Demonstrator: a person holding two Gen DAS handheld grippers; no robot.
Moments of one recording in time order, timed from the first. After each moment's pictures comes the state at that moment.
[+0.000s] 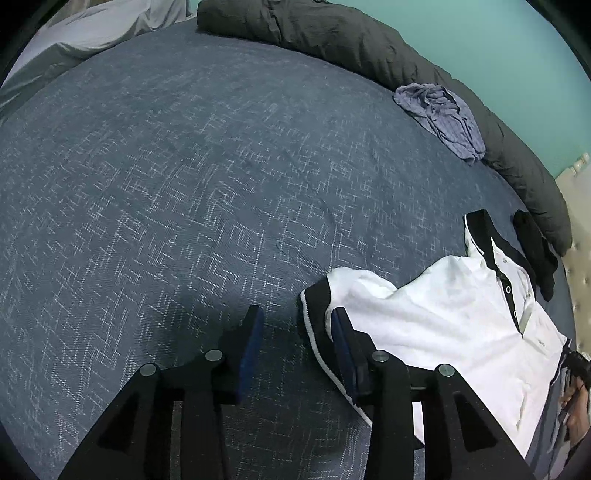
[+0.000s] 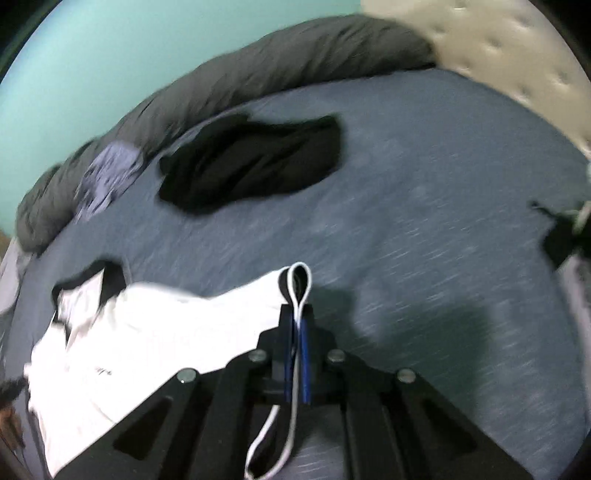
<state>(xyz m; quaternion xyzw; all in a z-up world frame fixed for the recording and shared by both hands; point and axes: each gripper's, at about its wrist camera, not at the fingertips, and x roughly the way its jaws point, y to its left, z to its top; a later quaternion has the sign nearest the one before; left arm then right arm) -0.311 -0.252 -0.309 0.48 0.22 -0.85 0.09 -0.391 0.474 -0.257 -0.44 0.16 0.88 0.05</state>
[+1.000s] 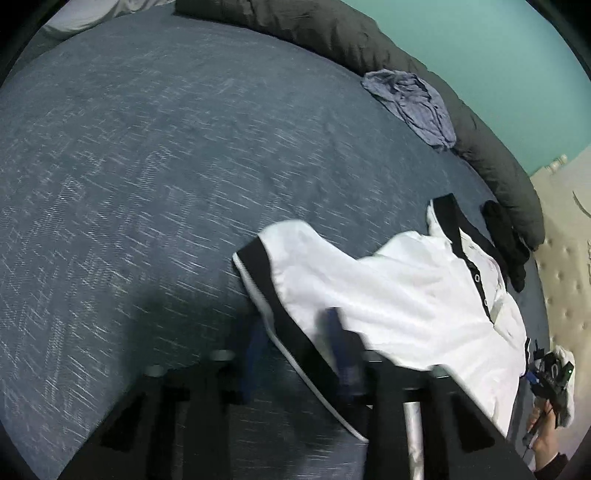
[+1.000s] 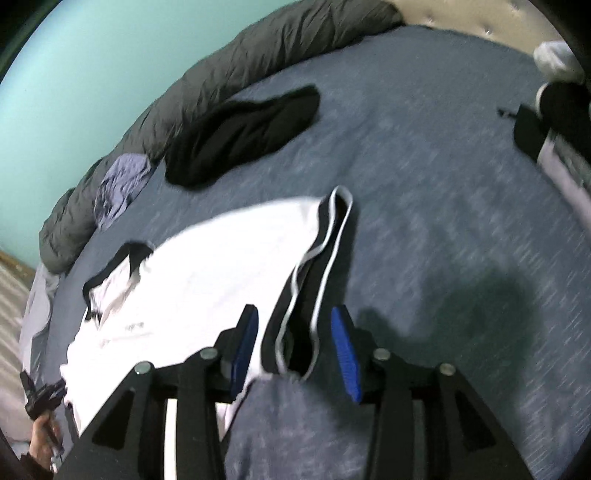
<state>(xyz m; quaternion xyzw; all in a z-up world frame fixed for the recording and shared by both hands) -0.307 -0.225 -0.321 0.48 0.26 -0.84 0.02 -0.312 0.466 -0.283 -0.45 0.25 0.86 0.01</state>
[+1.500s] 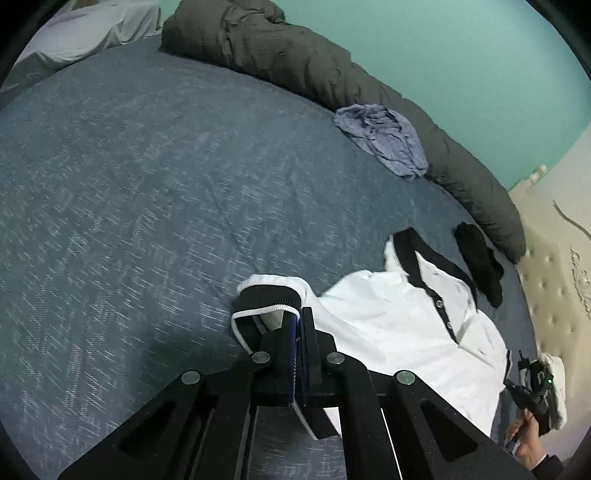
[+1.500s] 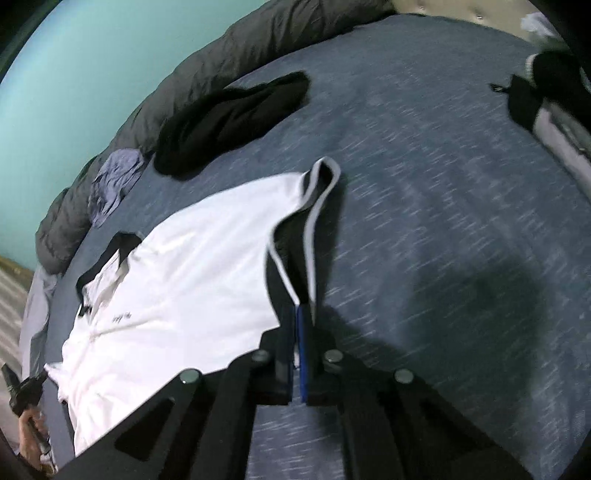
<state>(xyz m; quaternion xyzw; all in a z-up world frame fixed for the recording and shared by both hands) -0.307 -0.233 -0.269 0.43 0.26 -0.87 0.02 -0.312 0.476 -0.298 -0.45 0.26 0.85 0.03</state>
